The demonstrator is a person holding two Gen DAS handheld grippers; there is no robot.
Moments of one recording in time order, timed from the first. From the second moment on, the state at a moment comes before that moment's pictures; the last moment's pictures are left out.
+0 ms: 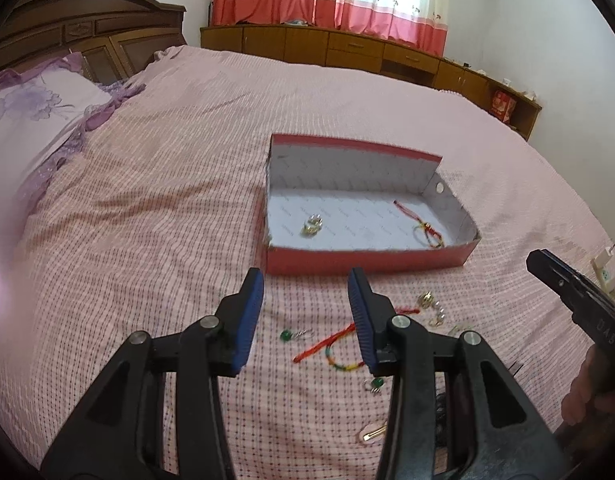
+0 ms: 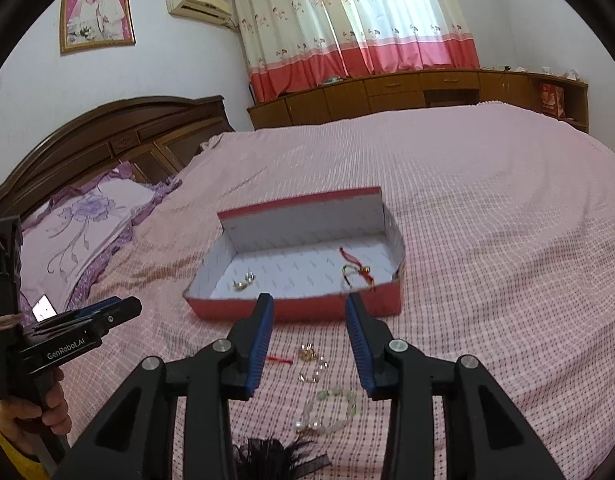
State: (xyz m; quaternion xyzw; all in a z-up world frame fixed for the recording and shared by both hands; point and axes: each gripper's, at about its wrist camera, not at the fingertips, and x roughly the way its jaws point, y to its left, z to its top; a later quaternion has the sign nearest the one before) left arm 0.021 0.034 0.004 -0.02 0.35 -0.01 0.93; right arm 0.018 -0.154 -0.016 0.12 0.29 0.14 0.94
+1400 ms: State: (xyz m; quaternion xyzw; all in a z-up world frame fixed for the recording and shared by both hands) left arm 0.053 0.041 -0.091 -0.02 0.45 -0.01 0.89; right arm 0.052 -0.138 -0.092 0.12 0.37 0.14 0.91
